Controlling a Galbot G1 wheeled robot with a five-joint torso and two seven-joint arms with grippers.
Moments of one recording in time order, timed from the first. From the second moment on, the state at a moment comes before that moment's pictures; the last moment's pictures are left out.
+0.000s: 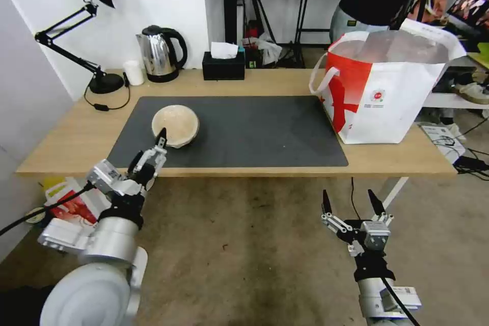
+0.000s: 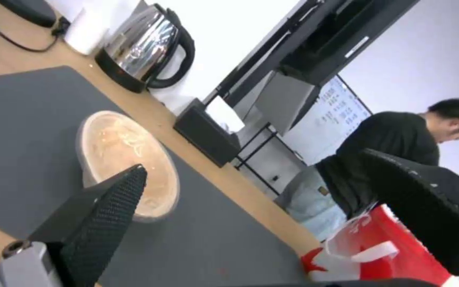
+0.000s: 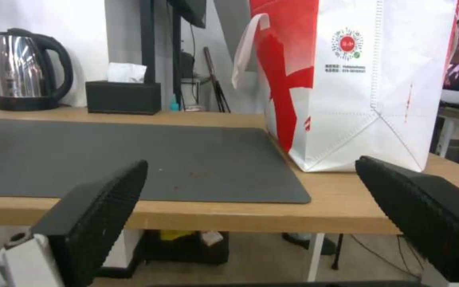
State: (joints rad) left arm 1.56 -1.37 -0.60 -2.50 -1.11 0.17 -0.34; right arm -1.71 0.83 0.16 2.21 0.17 0.29 0.74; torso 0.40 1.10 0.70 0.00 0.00
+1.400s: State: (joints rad) left arm 1.27 -1.15 -0.68 -2.35 -1.48 0.37 -0.69; right arm -1.71 0.83 0.16 2.21 0.17 0.29 0.74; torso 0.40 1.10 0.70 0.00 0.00
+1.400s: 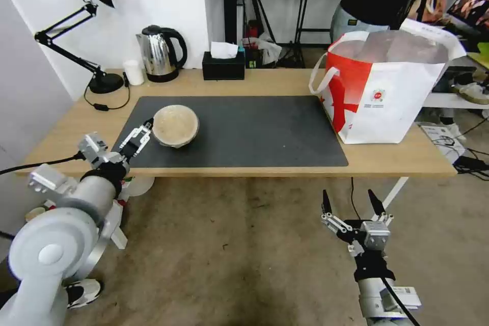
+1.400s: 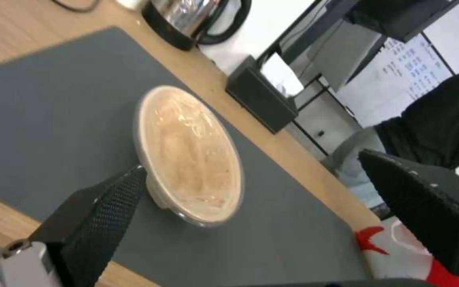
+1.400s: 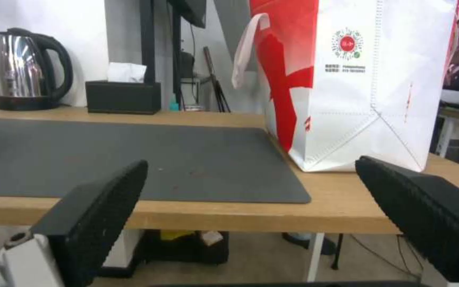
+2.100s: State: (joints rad) left arm 1.17 -1.14 -0.68 -2.31 -1.66 0.39 -0.78; right arm -1.71 0.83 0.16 2.21 0.17 0.29 0.74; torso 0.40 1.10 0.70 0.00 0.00
